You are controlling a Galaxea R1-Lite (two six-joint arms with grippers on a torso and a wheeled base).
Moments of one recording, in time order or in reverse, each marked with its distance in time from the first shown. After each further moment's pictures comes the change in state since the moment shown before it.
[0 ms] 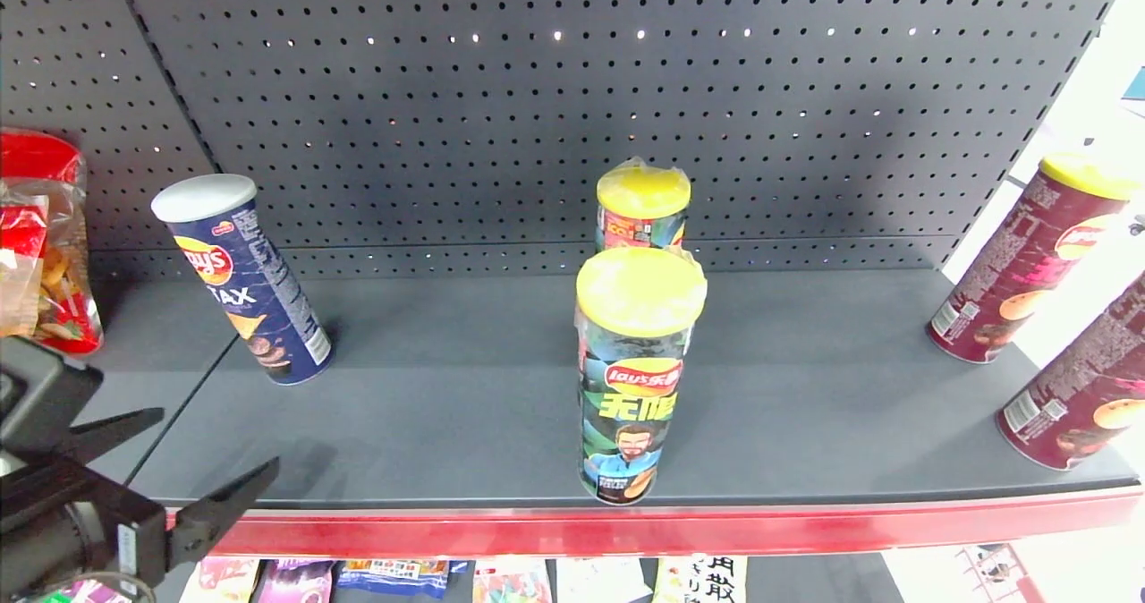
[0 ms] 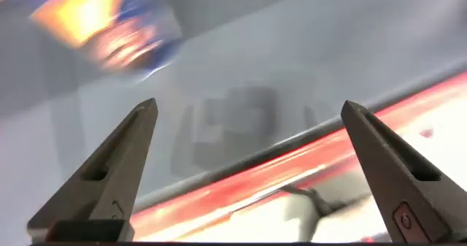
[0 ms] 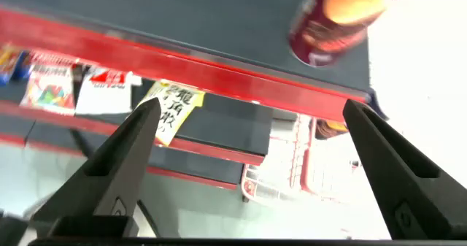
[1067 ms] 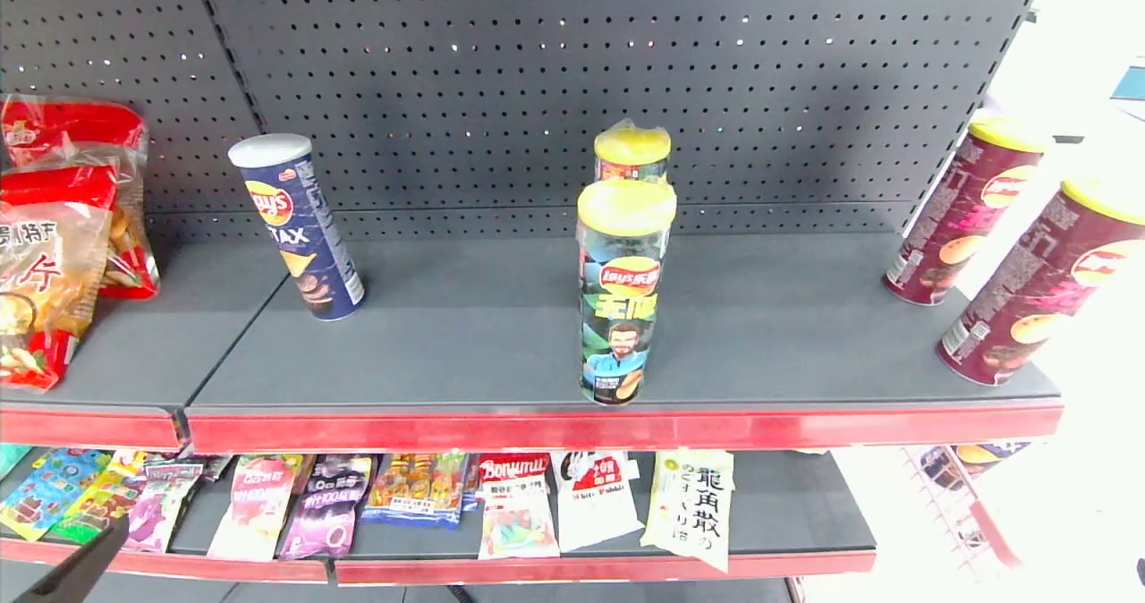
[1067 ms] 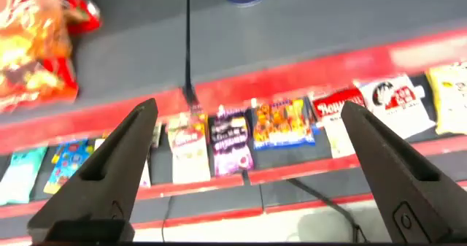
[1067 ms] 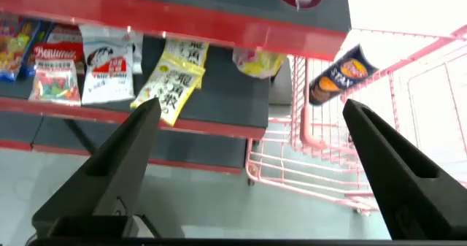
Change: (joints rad) left arm 0.106 -0.379 0.025 0.208 0.057 0.045; right arm -0.069 0.033 0.011 -0.061 0.003 0.021
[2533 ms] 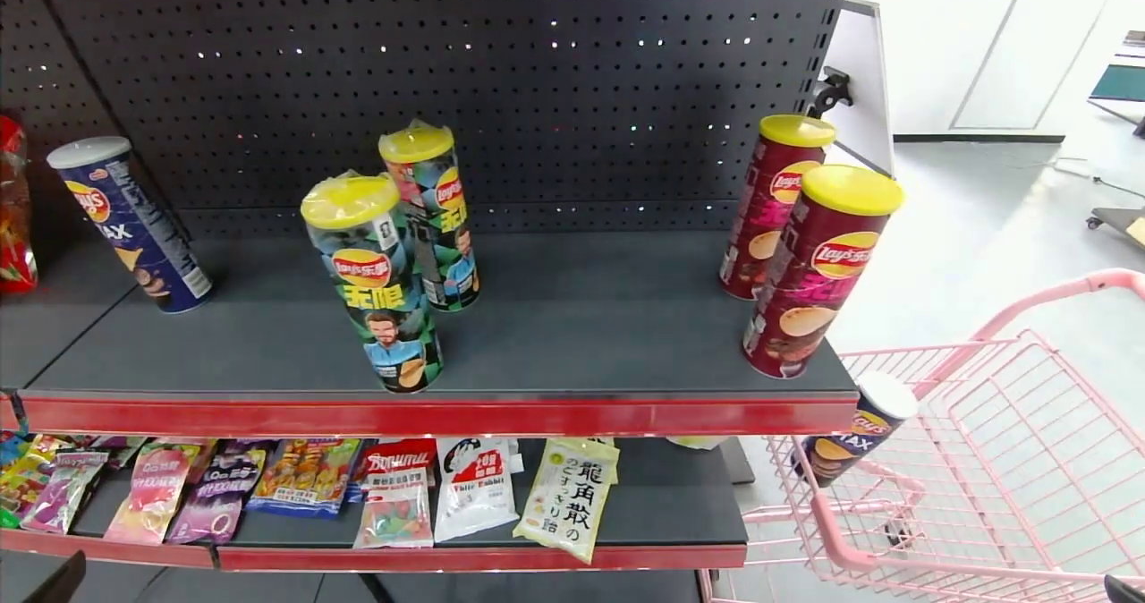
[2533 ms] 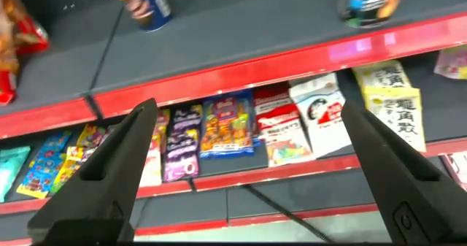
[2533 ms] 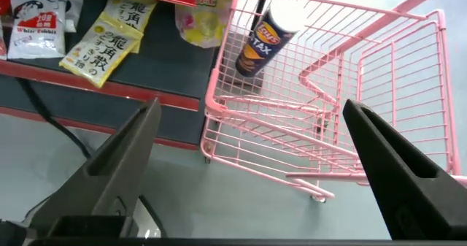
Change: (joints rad) left arm 0.001 -0.156 0.037 0.034 0.025 0.035; right arm 0.005 0.044 0.021 -0.002 0.044 -0.026
